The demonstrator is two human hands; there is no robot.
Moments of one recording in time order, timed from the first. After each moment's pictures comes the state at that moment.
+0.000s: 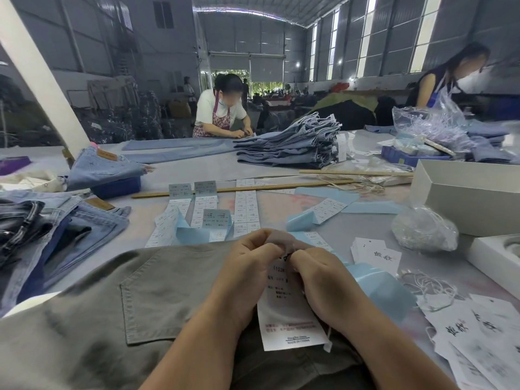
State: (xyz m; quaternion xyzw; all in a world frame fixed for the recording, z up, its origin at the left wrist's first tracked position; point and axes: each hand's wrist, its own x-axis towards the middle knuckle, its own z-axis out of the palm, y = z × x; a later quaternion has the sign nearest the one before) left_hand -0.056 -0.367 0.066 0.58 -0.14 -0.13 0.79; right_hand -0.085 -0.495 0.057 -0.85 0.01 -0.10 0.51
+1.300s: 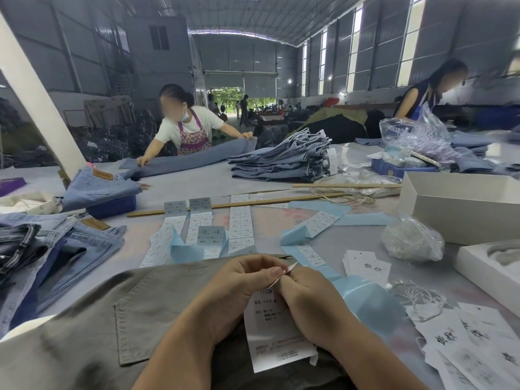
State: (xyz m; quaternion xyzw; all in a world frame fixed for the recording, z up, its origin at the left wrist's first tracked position) left_hand -0.048 -0.353 0.068 0.59 -0.17 -0.25 0.75; right_hand -0.095 -0.494 0.060 -0.89 0.00 -0.09 0.46
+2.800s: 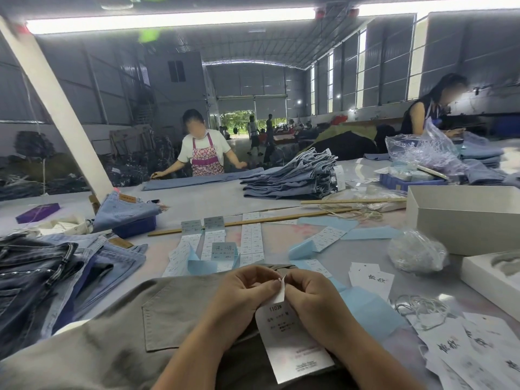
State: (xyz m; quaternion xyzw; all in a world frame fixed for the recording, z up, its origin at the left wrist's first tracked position) left_hand -0.064 -0.350 0.061 0.71 -0.21 -0.07 0.67; right_hand -0.113 -0.501 0.063 -0.83 -0.07 -0.14 0.53
